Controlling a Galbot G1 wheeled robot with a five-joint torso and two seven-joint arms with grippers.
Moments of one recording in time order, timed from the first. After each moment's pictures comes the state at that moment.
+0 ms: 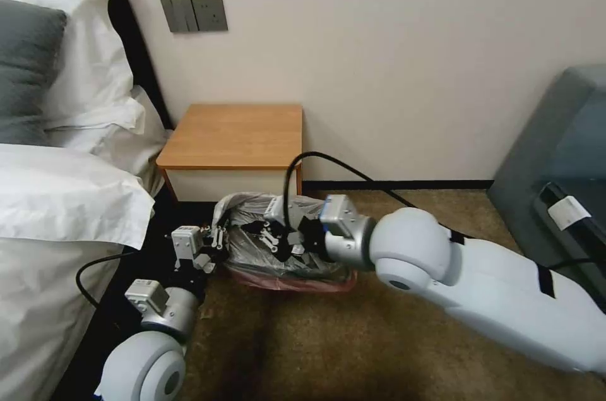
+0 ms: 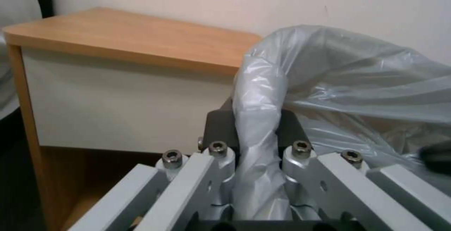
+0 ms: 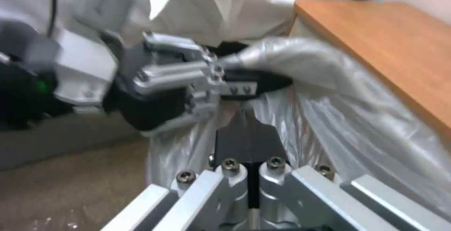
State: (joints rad) left arm 1.58 -1.17 -0.47 -2.26 -0.53 0.11 -0.14; right arm -0.37 0.92 -0.51 2.14 0.71 -0.70 -0.07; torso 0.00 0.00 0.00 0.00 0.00
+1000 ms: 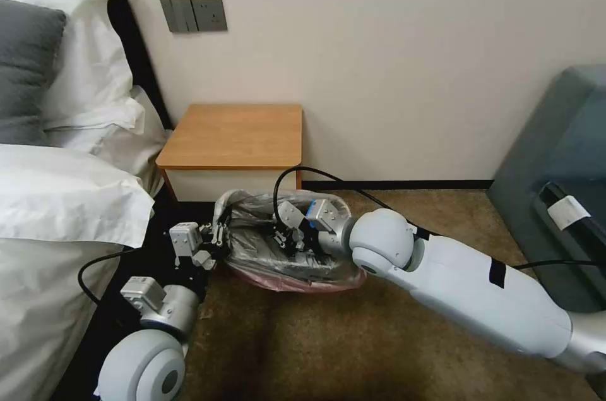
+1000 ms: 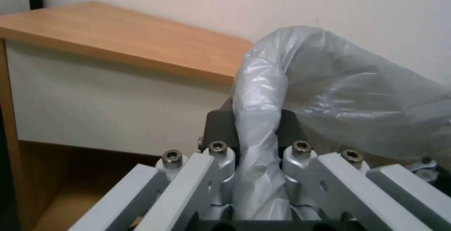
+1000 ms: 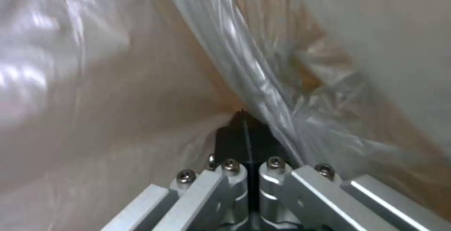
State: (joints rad) left arm 1.57 -1.19 -0.48 -2.29 -0.60 0.14 -0.14; right arm -0.42 0.97 -0.52 1.91 0.53 -0.68 -0.16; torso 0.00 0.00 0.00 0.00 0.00
